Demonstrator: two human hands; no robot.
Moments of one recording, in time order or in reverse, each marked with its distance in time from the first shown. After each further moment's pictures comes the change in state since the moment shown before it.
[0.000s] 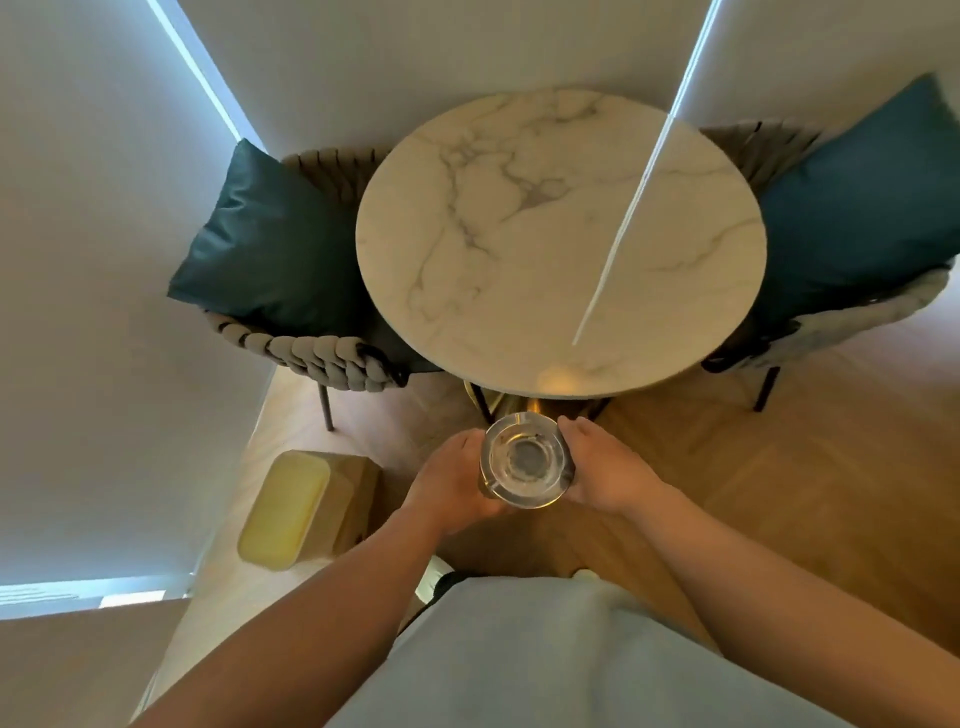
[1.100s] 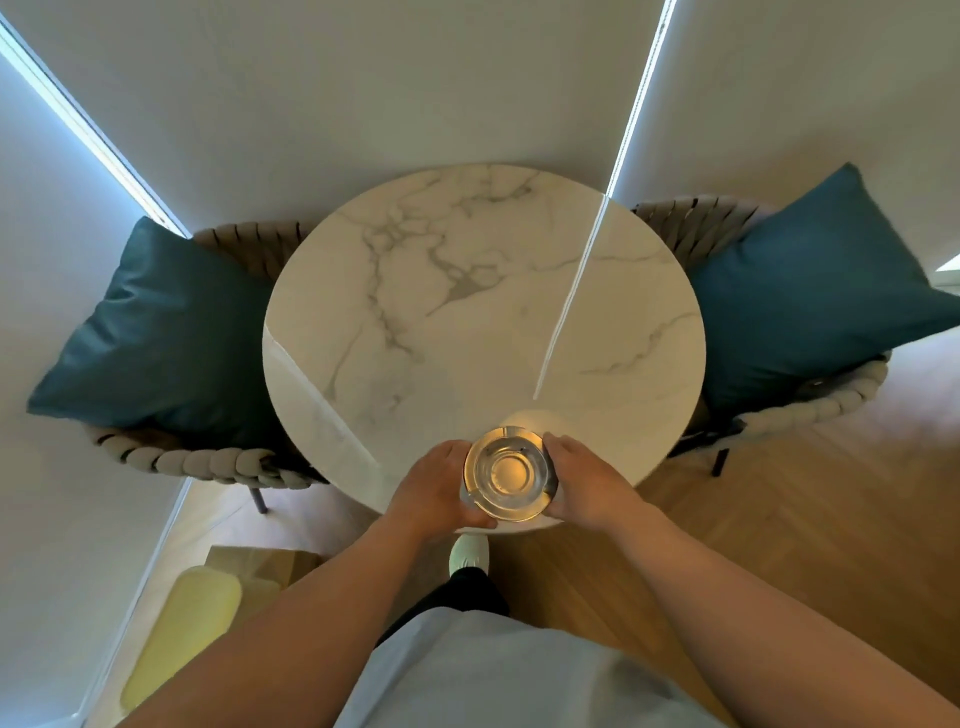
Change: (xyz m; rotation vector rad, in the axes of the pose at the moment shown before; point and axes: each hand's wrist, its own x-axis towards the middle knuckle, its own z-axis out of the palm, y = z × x) left_hand 0.202 0.070 -0.011 0.037 -0.064 0.058; right_hand 0.100 0.125 -0.109 0.029 0.028 0.105
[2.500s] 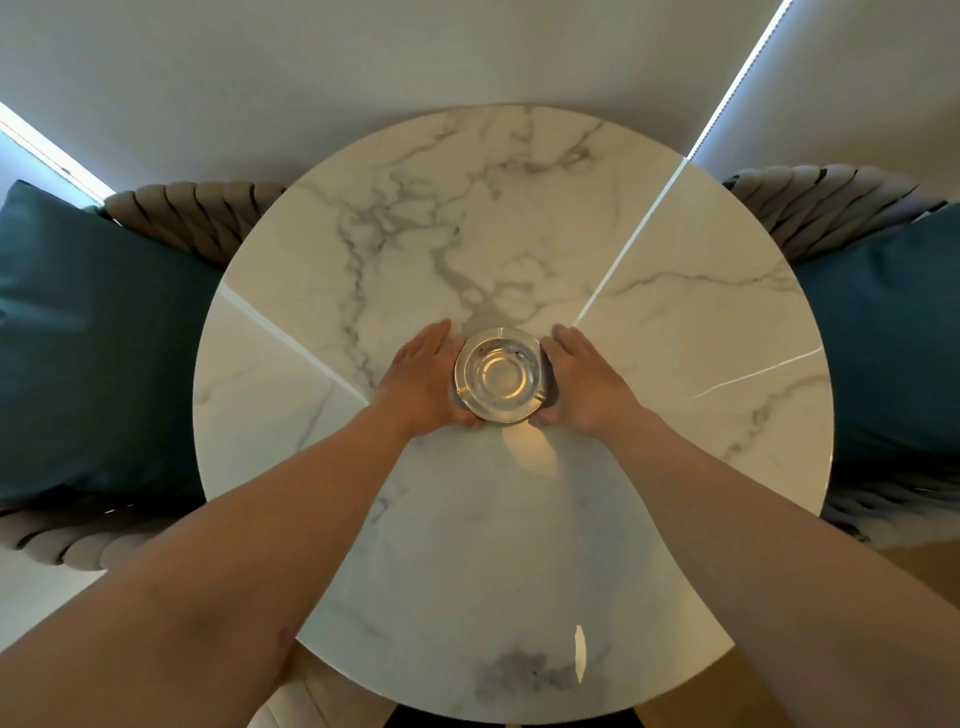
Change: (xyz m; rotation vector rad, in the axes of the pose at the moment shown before) left_hand 0.275 -0.095 -0.096 0.204 -0.002 -0.099; right_hand 0.296 0.029 -0.071 -0.034 0.014 -0.026
